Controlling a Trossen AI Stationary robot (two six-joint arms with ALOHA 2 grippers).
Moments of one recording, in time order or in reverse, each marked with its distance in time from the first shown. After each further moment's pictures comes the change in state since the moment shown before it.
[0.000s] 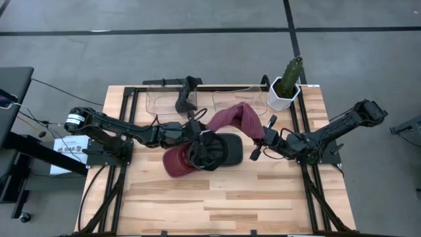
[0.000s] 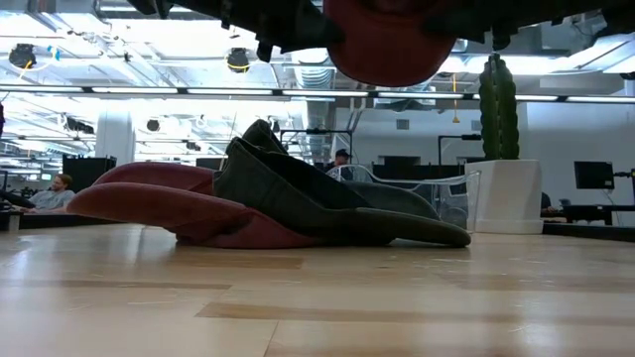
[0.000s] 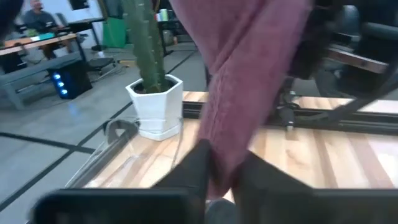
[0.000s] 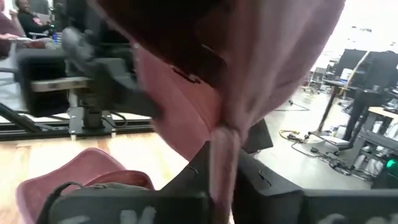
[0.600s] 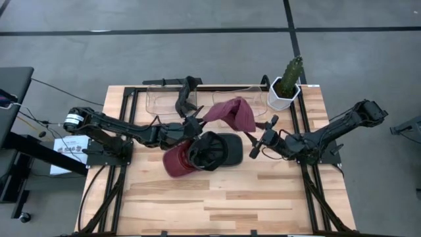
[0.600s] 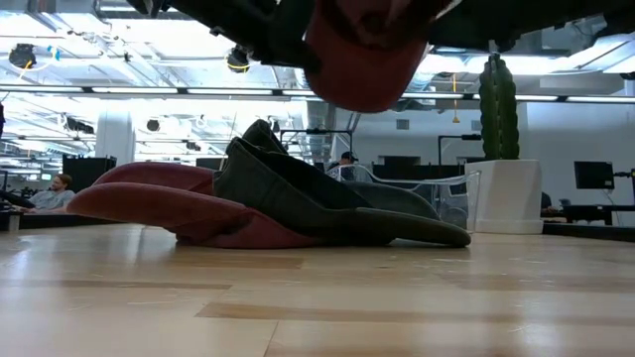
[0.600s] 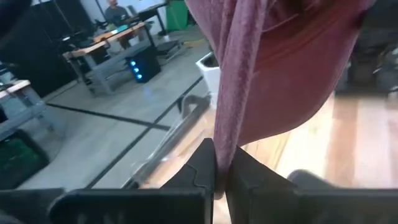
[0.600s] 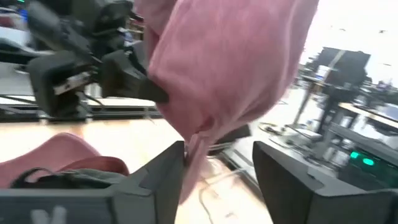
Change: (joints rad) left arm -0.004 -0.014 -0.005 -0.107 -0.289 0.099; right arm -0.007 0.001 0.000 -0.058 0.089 -0.010
